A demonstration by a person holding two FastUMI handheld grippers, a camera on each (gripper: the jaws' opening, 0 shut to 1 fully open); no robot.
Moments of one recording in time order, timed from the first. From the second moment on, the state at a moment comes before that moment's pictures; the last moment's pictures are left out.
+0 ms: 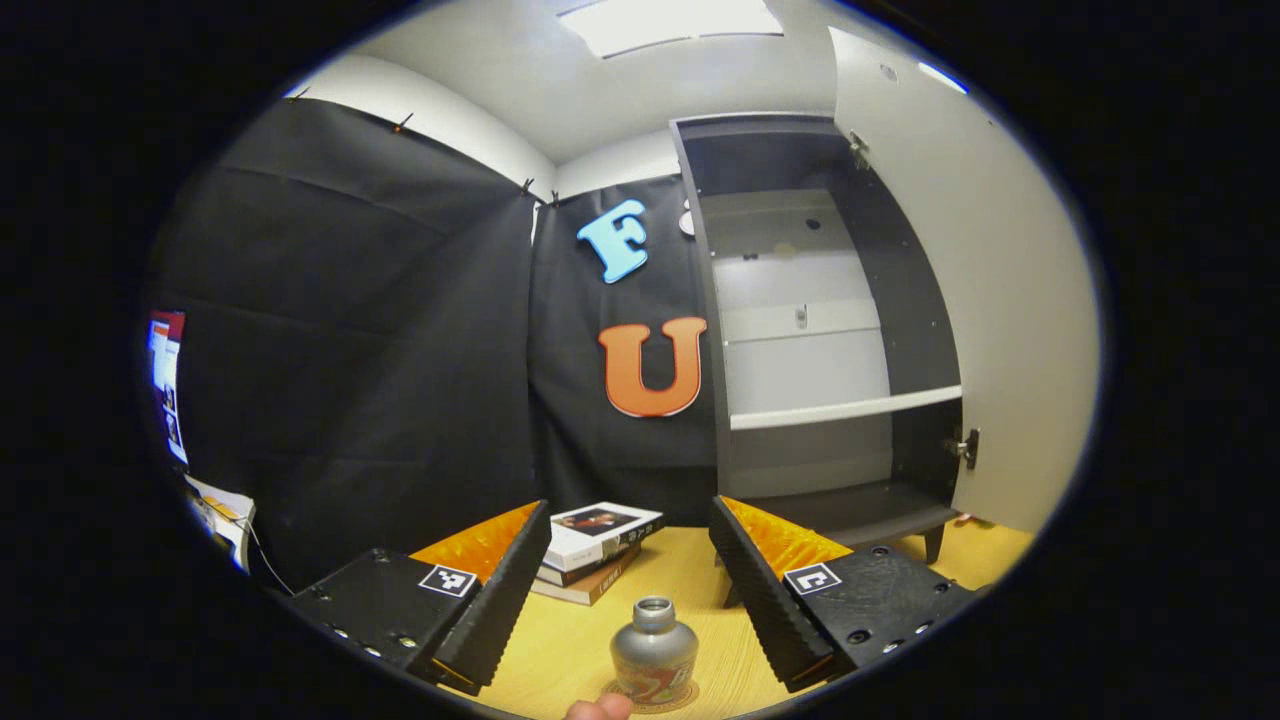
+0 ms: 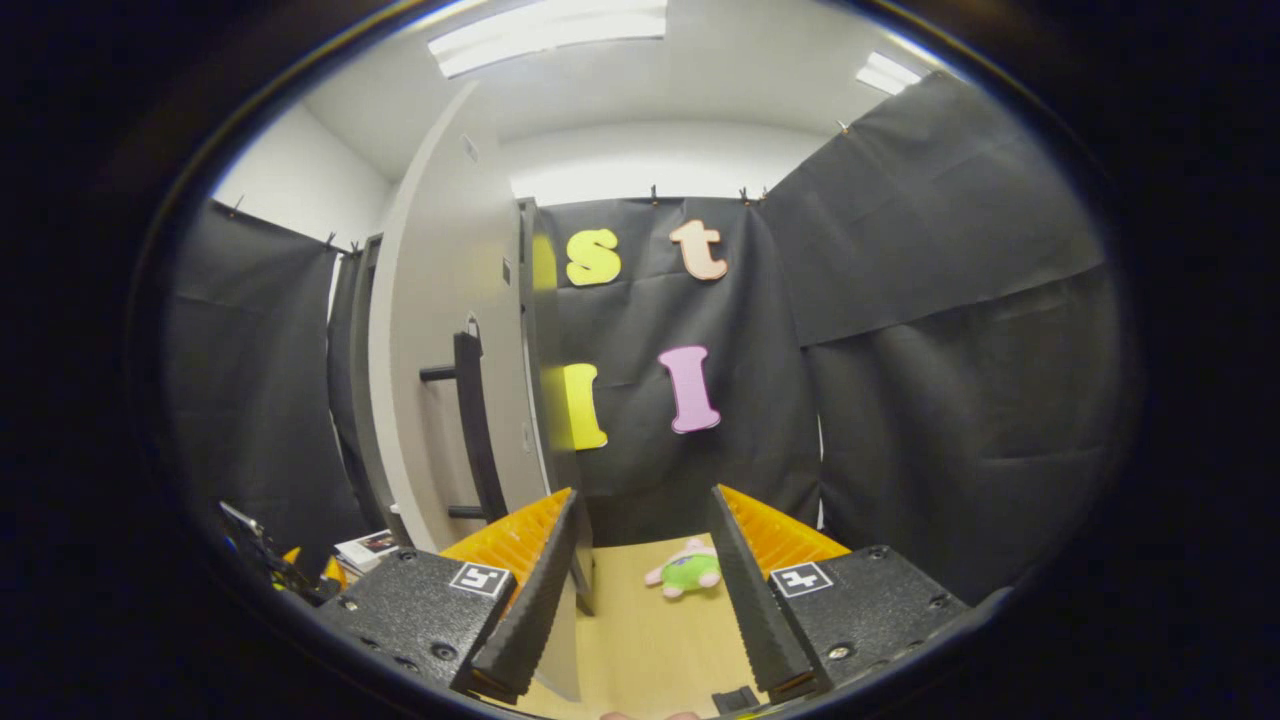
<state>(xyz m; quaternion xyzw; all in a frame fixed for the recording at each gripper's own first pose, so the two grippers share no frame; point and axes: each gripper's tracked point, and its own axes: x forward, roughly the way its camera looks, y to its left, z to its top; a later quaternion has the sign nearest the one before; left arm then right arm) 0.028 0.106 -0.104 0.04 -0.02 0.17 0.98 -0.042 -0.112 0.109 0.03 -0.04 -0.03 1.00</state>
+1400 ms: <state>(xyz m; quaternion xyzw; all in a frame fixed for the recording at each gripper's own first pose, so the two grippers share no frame) -0.011 0.016 0.019 0.02 0.01 0.04 1.00 0.005 -0.057 0.103 0.02 -0.05 0.04 1.00</state>
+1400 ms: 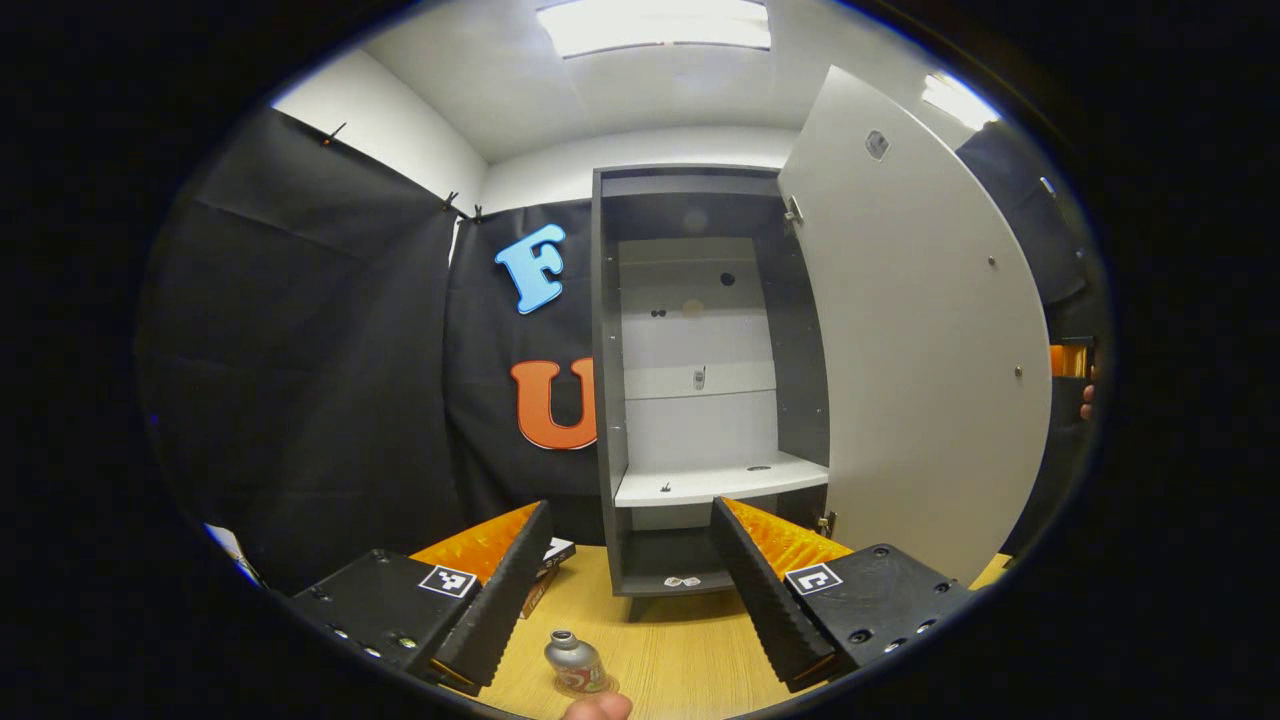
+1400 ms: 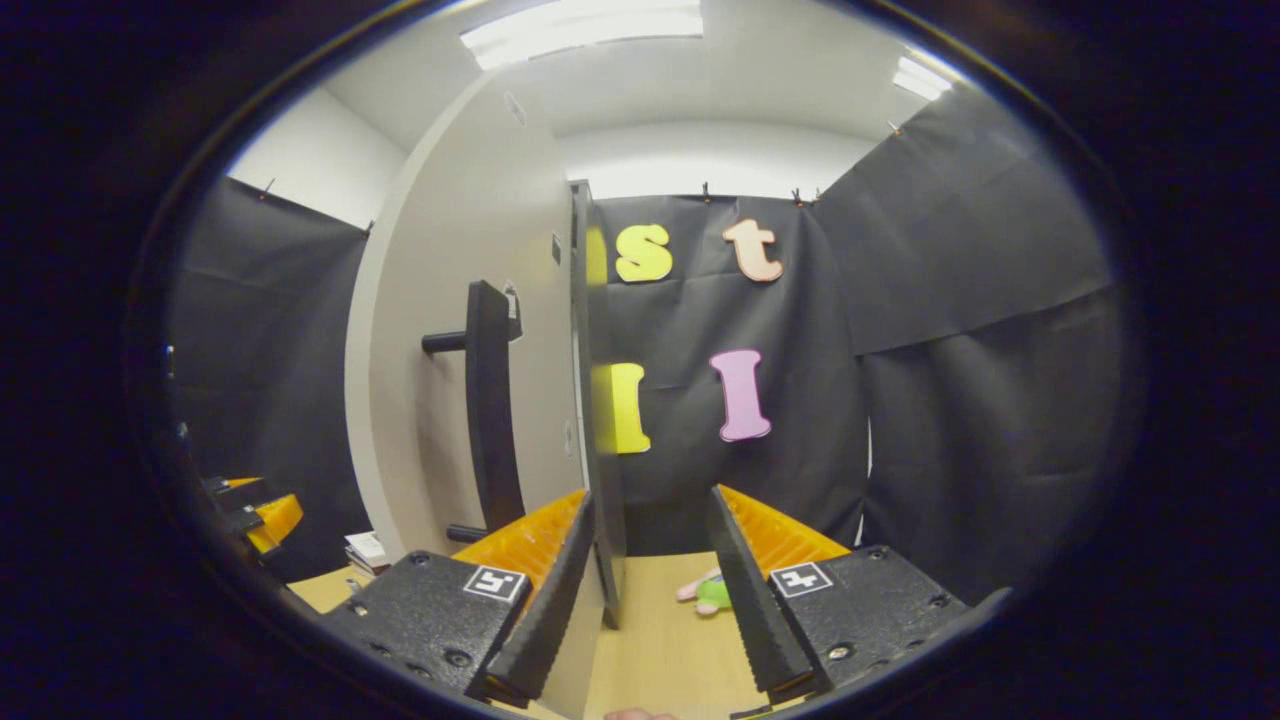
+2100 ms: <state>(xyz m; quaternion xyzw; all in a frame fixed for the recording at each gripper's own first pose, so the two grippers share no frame) -0.024 0.039 0.007 0.02 0.02 0.06 1.00 0.013 0.081 0.106 0.01 -0.04 0.20 0.98</state>
